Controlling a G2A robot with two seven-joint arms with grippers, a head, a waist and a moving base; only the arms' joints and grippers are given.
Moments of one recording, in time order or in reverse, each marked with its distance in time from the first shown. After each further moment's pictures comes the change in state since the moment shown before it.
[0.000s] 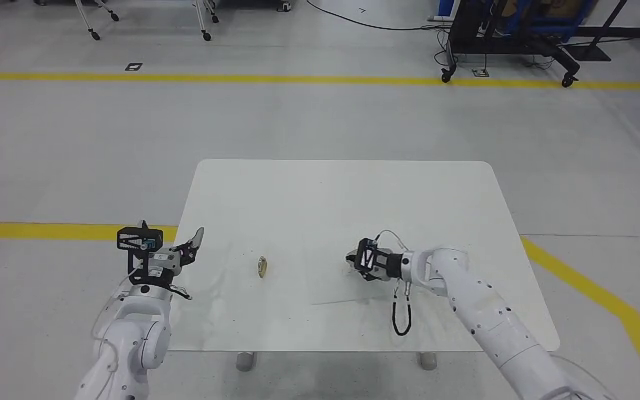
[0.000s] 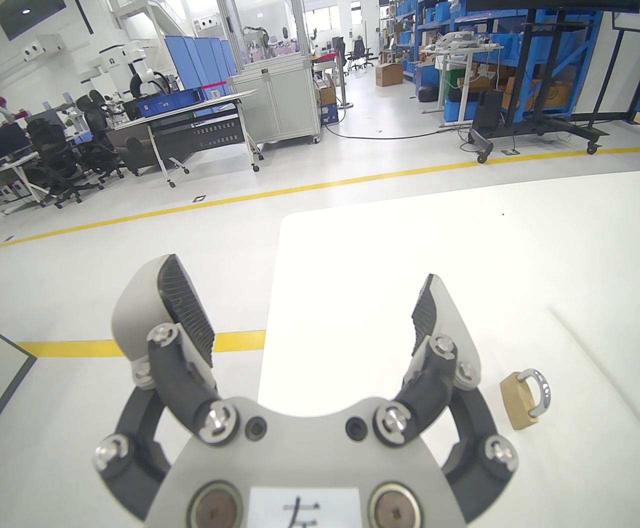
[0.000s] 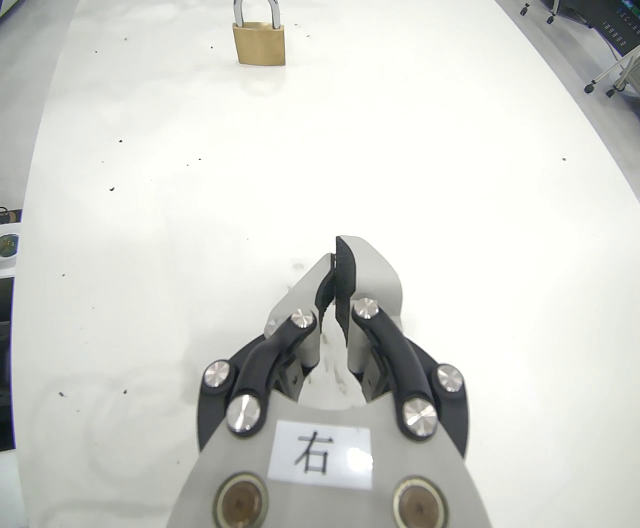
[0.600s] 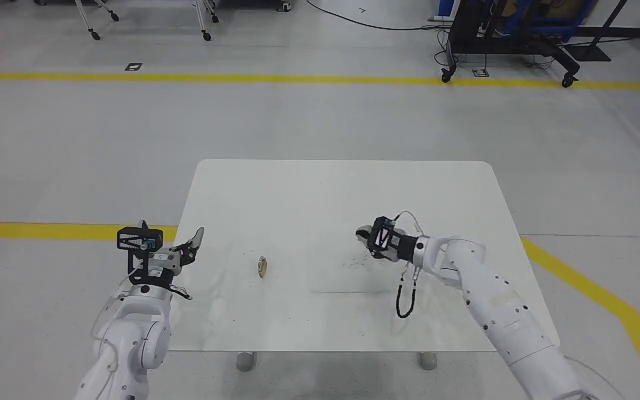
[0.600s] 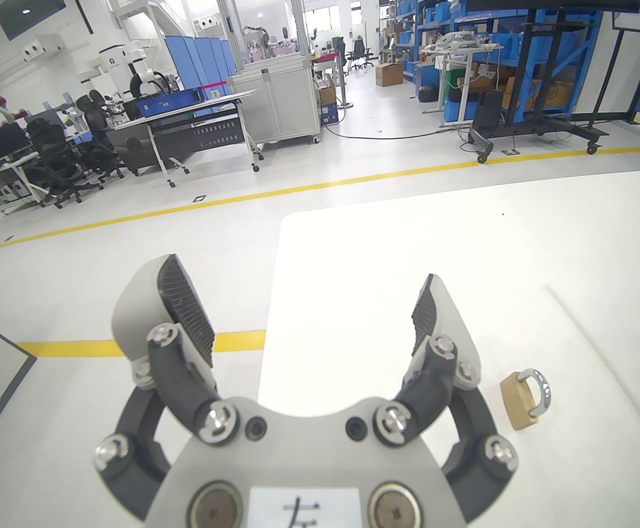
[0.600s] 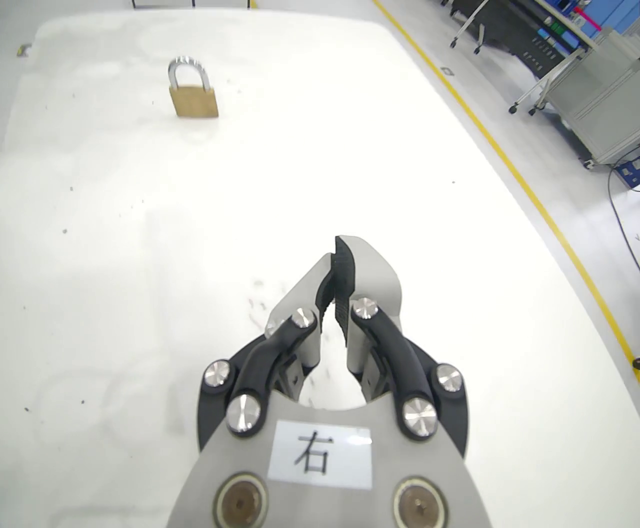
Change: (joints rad) left arm 0.000 0.000 0.000 0.000 0.000 0.000 0.000; right arm -0.026 0.025 0.106 -0.084 0.073 0.081 -0.064
